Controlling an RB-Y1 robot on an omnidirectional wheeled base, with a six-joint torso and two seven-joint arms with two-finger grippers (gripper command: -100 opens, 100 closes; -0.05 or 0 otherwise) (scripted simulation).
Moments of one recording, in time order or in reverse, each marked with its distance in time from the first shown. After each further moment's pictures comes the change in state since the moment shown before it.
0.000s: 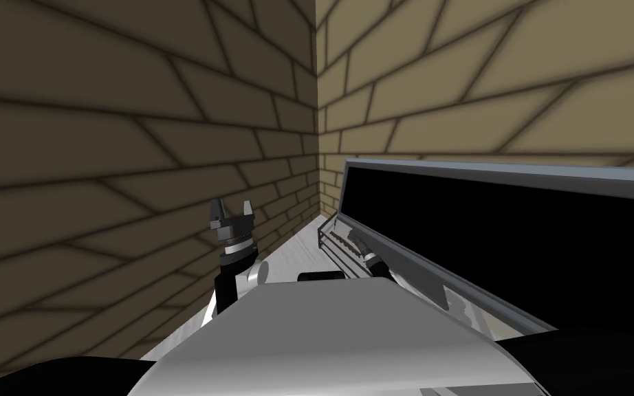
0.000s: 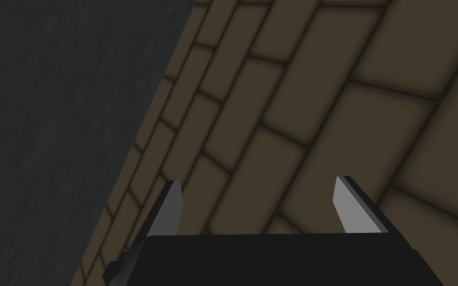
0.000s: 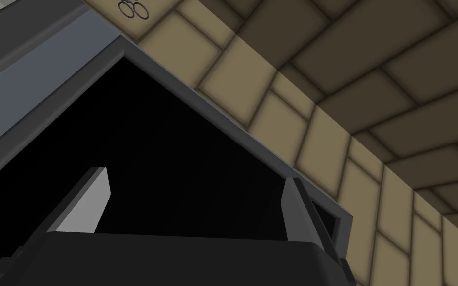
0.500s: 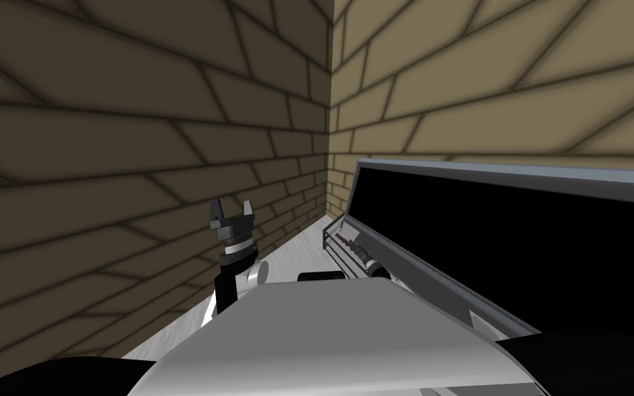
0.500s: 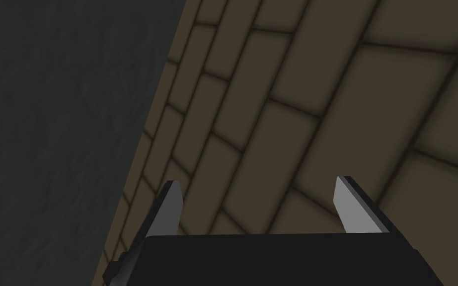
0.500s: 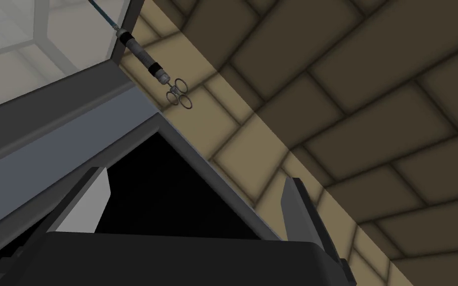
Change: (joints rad) left arm 0.000 0.000 0.000 0.000 0.000 0.000 0.000; right arm -0.007 -0.050 0.052 0.120 0.046 0.063 0.032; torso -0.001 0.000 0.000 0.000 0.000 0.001
